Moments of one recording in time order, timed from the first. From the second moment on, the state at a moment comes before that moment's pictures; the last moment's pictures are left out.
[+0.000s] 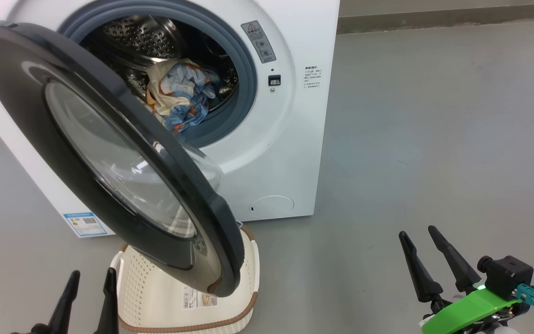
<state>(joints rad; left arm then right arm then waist) 0.10 0.12 -0.04 0.06 -0.37 -0.13 -0.25 -0.08 -0.23 0.18 0.23 0.50 0.13 -0.26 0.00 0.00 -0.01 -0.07</state>
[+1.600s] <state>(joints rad) 0.10 0.13 -0.12 0.10 -0.38 -0.13 -0.25 -0.30 -0.24 0.36 -0.10 0.47 0.13 -0.26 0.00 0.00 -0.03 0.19</state>
